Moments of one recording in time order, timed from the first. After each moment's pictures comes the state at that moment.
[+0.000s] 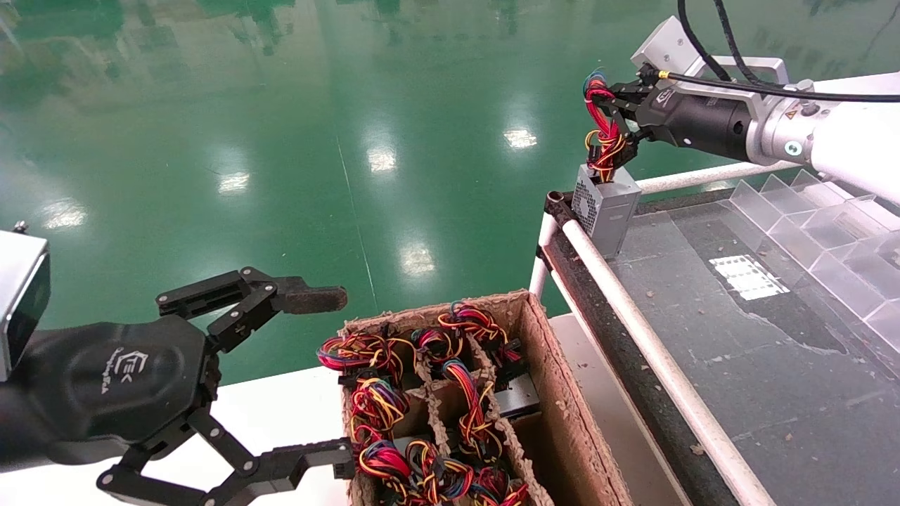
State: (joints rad) left arm -1.08 0.60 0.29 -1.28 0.72 1.49 -0.18; right arm 1.90 -1.19 -0.51 0.00 -1.32 -0.87 -0.51
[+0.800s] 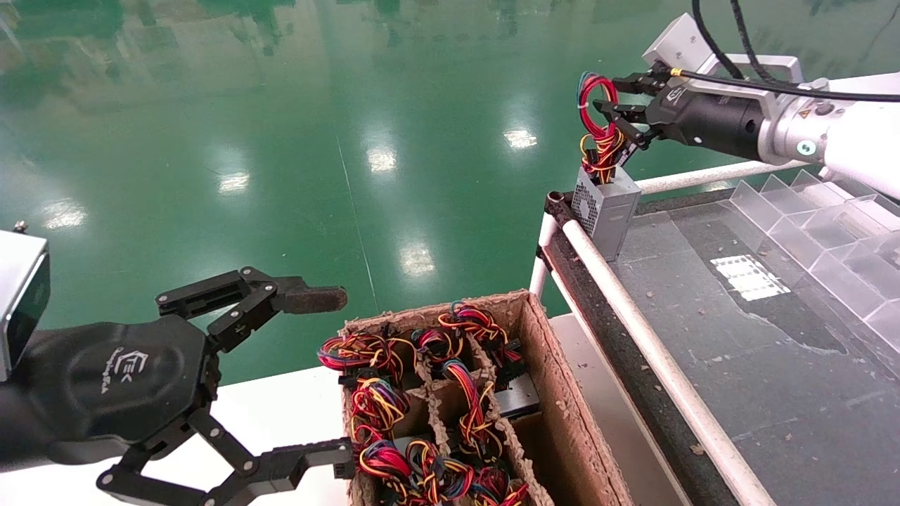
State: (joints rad) left arm -1.08 0.60 0.29 -1.28 0.72 1.49 -0.18; right arm 1.90 -1.17 -0.51 0.00 -1.32 -0.88 -0.51
